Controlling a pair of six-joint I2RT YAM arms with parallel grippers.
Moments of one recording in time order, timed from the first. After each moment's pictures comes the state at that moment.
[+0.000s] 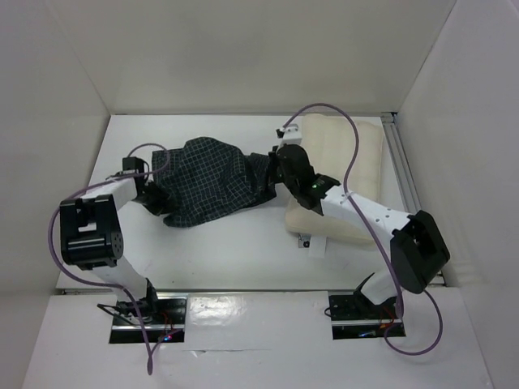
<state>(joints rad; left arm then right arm) 0.18 1.65 0.90 -0.50 0.29 -0.75 0.70 1.48 1.06 0.01 0.34 0.35</state>
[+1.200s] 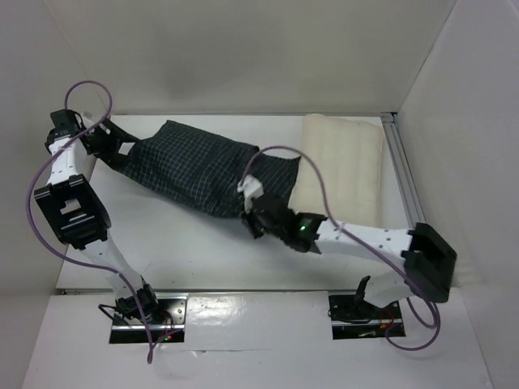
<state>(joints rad) 0.48 1.95 1.68 -0.63 0.69 -0.56 0.96 1.32 0.91 -0.04 0.21 0.18</state>
